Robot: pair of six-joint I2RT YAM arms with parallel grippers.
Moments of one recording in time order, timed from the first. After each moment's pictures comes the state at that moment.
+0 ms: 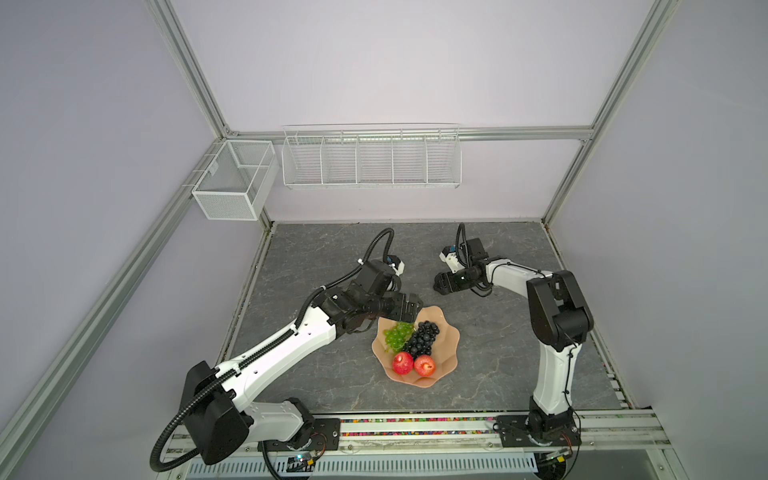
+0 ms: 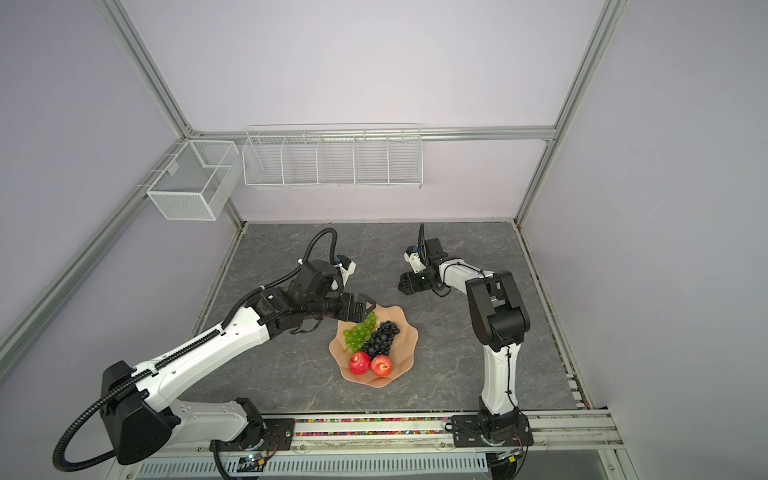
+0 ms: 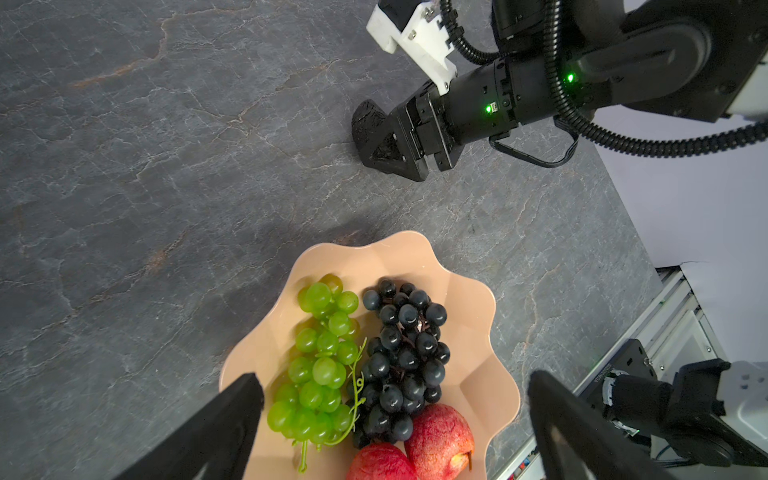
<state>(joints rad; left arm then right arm) -0.82 1.30 1.12 -0.57 0.08 -0.45 0.33 2.02 1.33 -0.40 -0.37 0.02</state>
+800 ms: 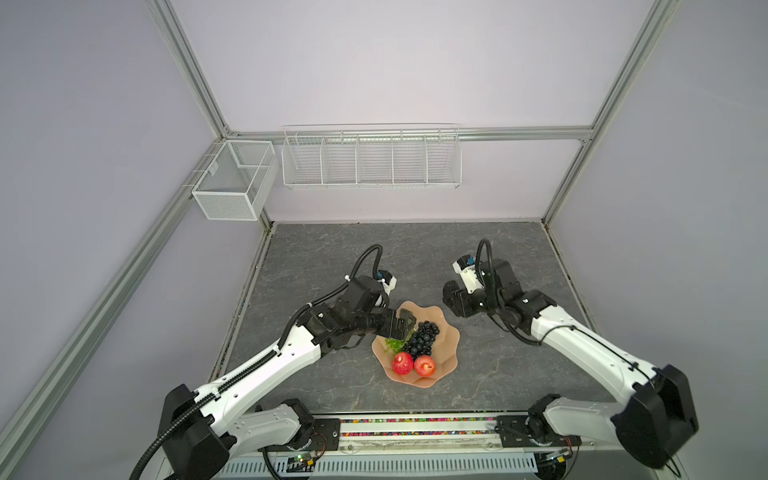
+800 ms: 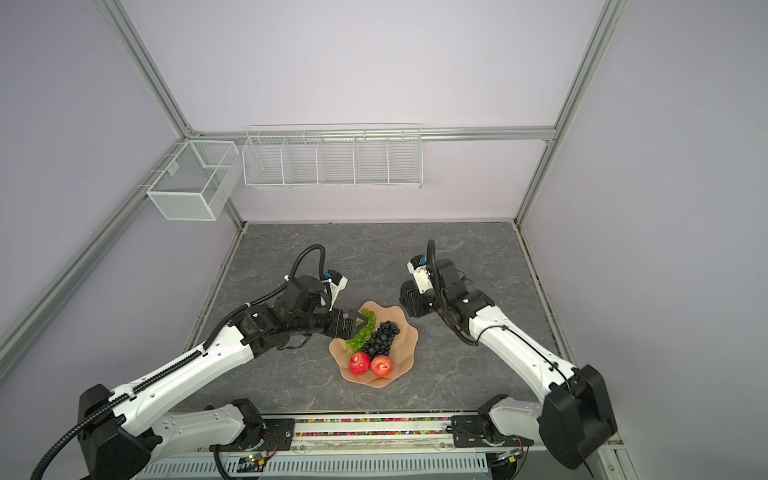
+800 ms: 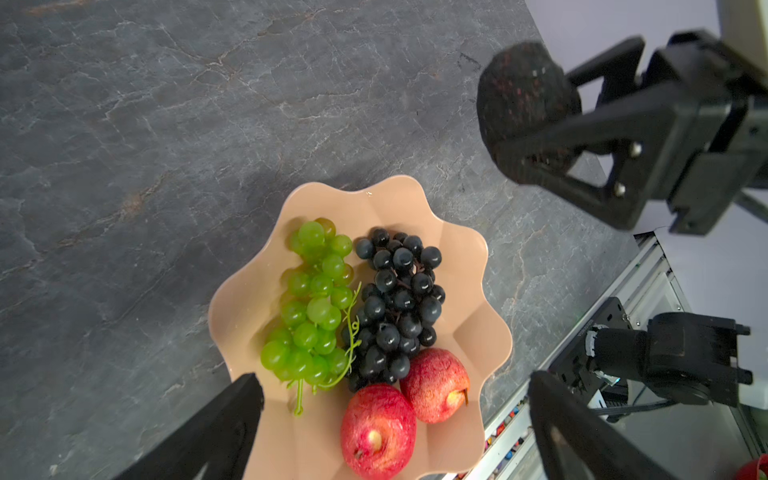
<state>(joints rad) -0.82 1.12 0.94 -0.58 0.15 -0.48 0.58 1.19 0.85 -0.46 -0.18 0.23</state>
